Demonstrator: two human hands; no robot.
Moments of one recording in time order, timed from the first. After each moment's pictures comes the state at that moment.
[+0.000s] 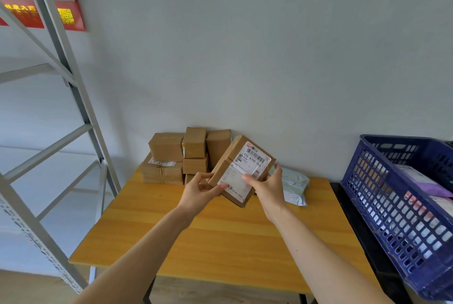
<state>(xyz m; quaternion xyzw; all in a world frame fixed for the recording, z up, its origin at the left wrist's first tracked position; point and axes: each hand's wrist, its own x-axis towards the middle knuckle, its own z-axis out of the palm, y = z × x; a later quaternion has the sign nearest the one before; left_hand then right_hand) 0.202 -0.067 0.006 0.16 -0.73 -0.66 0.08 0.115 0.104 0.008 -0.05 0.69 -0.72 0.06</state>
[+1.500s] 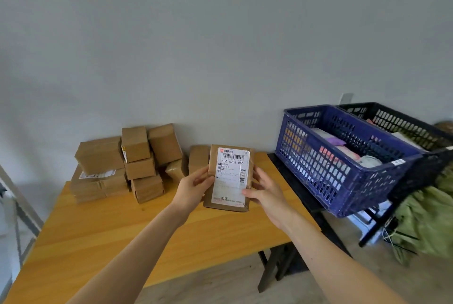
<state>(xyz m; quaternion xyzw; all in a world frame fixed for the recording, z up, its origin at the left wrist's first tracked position) 0.195 -0.021 0.008 0.00 -0.71 -0.70 -0.03 0.199 0.183 0.013 -0.05 0.69 -0.72 0.06</state>
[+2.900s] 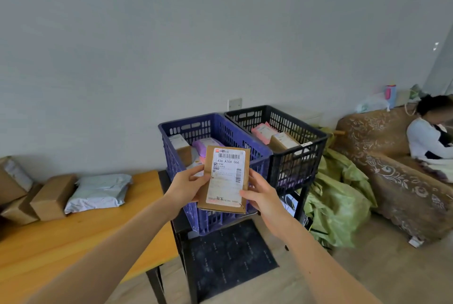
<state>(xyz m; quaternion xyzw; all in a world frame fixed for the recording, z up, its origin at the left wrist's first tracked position) 0.157 0.511 0.059 -0.02 -0.76 -0.64 -0.09 0.202 0.713 0.022 0.01 0.69 -0.73 -0.01</state>
